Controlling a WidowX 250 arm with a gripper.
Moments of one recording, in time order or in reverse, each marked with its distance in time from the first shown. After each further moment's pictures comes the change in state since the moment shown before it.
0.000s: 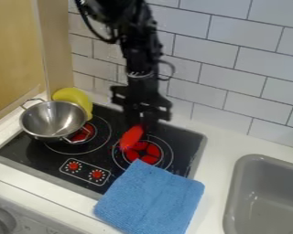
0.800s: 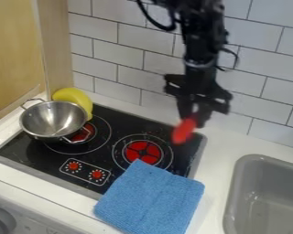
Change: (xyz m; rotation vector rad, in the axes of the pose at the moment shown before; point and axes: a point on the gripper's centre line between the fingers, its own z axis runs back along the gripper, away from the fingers) arm 0.029 -0.077 0.013 -0.005 -0.058 -0.137
